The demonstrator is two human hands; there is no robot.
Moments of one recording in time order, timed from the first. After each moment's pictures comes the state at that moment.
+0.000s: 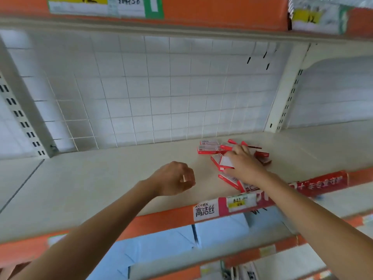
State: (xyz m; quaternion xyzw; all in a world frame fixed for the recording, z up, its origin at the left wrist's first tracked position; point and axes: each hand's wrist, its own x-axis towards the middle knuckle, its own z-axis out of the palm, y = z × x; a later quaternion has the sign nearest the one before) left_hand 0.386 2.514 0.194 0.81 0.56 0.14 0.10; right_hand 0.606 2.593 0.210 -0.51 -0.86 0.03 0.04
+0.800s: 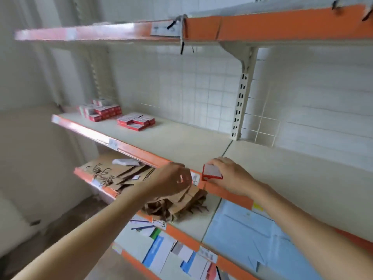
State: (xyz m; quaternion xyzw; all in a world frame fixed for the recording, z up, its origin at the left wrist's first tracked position) left_hand 0.128 2.154 0.190 0.53 0.83 0.20 0.00; right_hand 0.236 2.342 0.199 -0.04 -0.98 0.16 0.09
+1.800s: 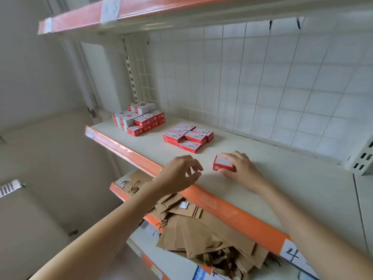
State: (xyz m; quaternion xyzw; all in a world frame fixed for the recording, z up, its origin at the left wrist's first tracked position) left_hand -0.158 2.084 0.176 0.48 0.84 0.24 -0.06; right_hand -0.088 2.297 0.145 -0.06 -0.96 0.24 0.13
